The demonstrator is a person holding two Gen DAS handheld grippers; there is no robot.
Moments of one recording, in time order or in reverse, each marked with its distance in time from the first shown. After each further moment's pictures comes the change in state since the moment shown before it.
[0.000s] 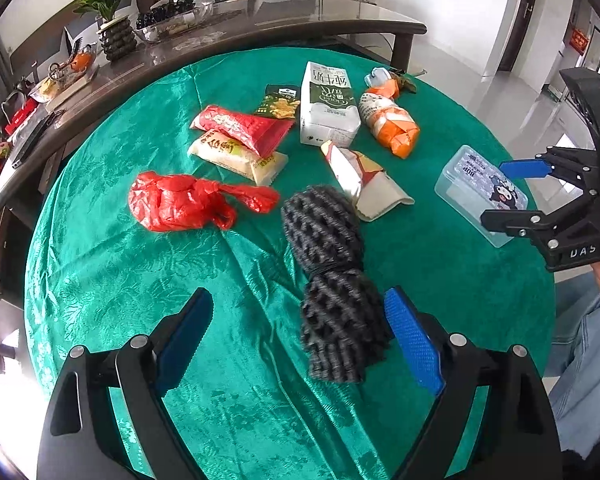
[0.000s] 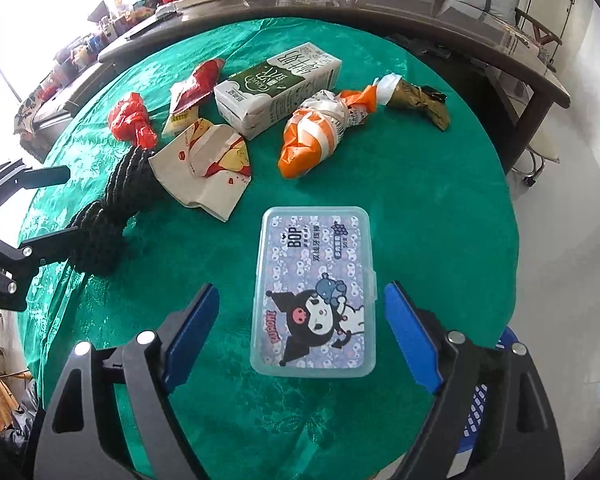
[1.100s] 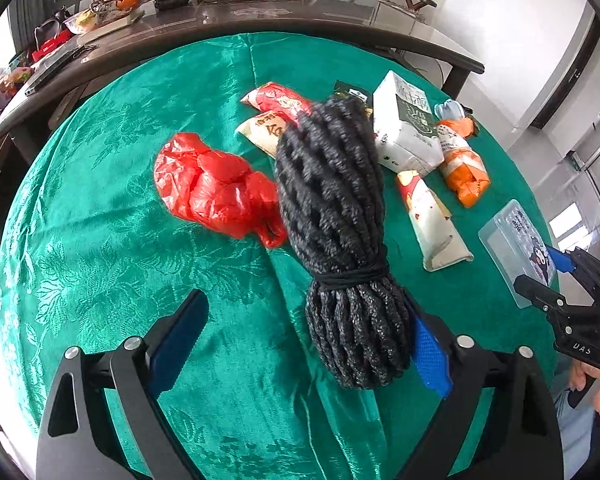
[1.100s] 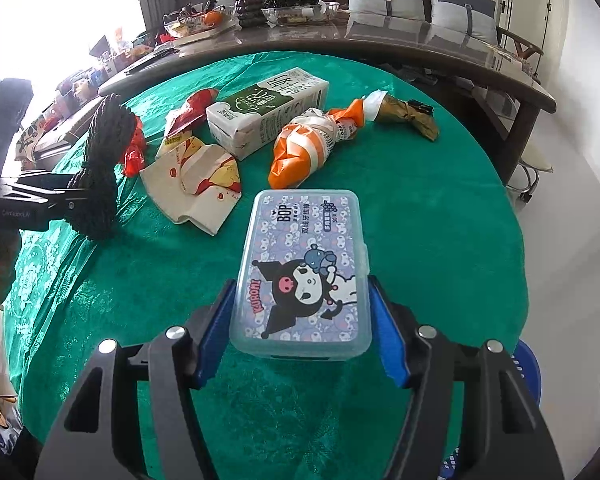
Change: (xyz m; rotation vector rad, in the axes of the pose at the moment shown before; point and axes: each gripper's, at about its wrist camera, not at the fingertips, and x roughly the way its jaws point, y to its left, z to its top) left arm 0.031 0.049 0.010 -0.245 0.002 -0.025; right arm 0.002 -0.011 -0.029 0.050 -0.211 0.009
